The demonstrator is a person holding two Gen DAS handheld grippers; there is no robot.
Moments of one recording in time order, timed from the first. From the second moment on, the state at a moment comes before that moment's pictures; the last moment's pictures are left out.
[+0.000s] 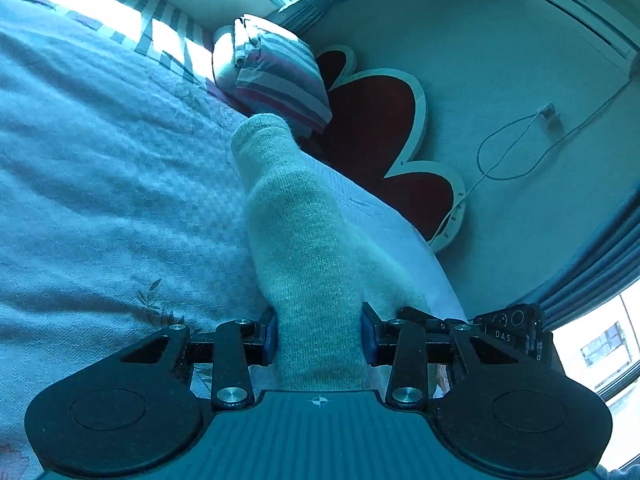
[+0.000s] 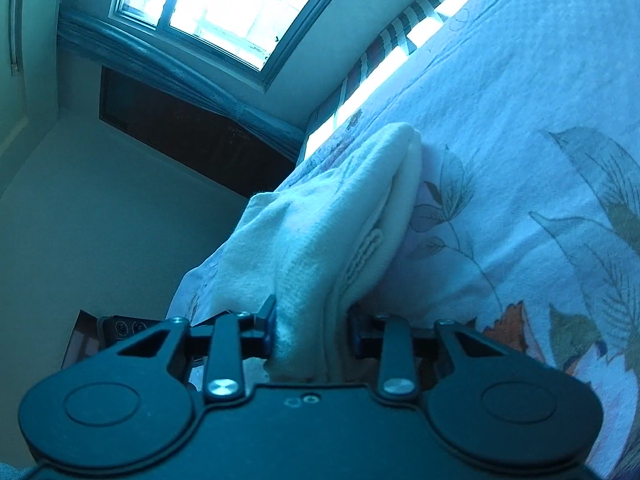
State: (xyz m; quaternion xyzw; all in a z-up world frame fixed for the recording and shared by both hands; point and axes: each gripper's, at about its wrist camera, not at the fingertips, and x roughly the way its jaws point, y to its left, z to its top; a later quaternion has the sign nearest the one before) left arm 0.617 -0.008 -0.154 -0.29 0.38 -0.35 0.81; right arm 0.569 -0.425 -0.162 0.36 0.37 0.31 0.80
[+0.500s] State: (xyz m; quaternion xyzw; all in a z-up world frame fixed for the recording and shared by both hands) left arm 0.548 0.088 -0.085 -0.28 0.32 -0.34 0.84; right arm 0.519 -0.352 -0.063 0.29 0.33 0.36 0.82
